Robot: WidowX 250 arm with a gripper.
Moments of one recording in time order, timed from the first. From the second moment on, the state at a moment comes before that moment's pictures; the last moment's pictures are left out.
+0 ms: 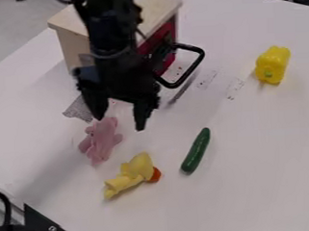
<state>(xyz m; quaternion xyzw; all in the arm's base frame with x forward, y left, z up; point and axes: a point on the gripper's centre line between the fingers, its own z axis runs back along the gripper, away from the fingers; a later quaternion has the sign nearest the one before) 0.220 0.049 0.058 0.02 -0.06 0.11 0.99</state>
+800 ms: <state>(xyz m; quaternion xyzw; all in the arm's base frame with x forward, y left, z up) 0.204 0.077 0.002 0.01 -0.03 0.13 0.99</state>
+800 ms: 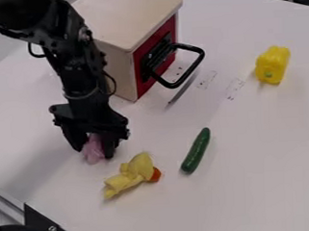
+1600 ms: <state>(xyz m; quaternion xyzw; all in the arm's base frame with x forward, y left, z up) 0.218 0.079 0.124 0.00 -0.11 0.18 0.98</state>
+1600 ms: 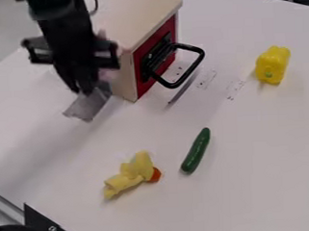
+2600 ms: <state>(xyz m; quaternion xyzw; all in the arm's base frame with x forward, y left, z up) 0.305 0.130 0.115 -0.03 -0.11 0.19 0.97</state>
